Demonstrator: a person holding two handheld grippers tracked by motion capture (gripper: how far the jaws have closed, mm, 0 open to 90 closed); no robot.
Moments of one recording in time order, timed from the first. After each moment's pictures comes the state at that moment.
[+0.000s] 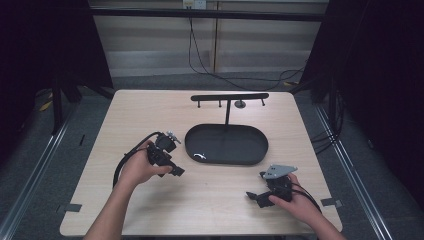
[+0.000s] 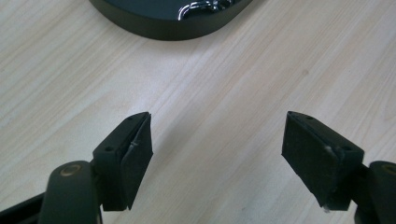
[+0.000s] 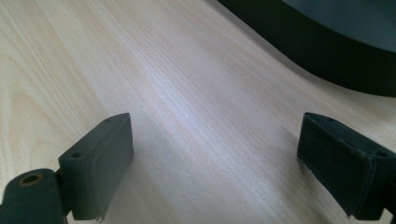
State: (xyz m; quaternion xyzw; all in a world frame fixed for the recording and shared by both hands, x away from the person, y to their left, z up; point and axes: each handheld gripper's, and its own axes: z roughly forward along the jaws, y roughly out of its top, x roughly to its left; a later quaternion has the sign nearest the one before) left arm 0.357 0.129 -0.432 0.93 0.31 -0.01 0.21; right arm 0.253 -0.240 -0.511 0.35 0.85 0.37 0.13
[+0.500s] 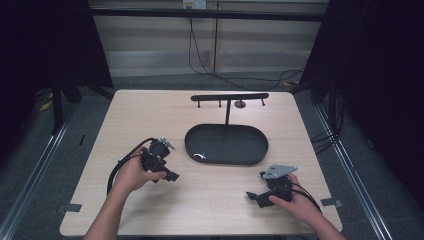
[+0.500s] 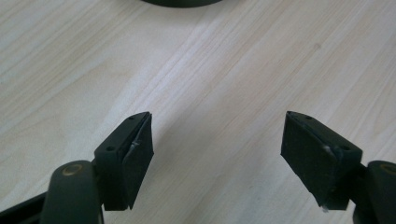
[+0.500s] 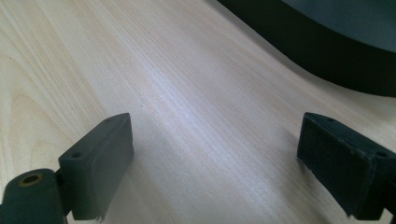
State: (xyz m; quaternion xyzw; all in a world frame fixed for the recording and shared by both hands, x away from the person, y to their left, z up) left arm 0.347 0.147 -0.447 0.92 0.32 -0.01 0.22; right arm 0.253 -0.240 -0.511 0.35 0.85 0.37 0.13
